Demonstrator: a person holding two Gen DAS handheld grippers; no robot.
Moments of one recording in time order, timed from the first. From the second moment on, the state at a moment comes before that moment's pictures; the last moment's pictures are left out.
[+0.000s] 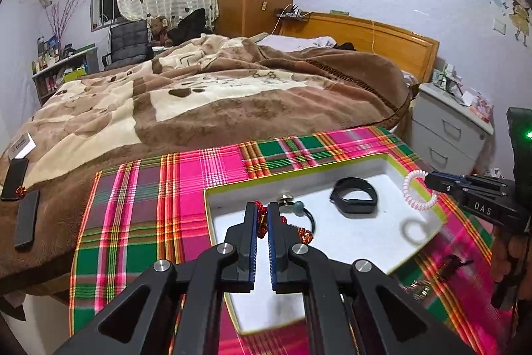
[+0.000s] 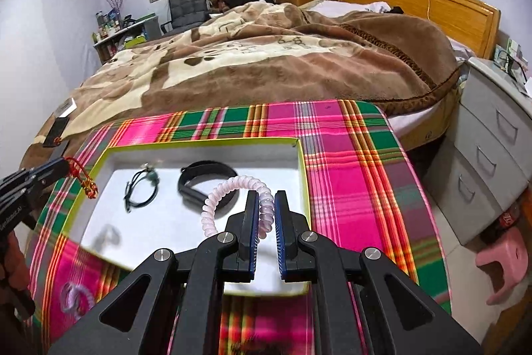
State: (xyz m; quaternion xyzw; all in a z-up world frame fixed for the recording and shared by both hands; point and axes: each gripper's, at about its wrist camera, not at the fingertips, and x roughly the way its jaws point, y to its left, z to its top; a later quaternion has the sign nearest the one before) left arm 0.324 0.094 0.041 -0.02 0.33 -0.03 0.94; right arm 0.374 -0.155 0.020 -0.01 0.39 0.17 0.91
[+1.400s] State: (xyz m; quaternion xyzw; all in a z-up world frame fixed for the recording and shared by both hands) left arm 0.367 0.113 -0.005 -0.03 0.39 0.00 0.92; right arm 0.415 -0.141 -0.003 -0.02 0.43 0.16 0.89
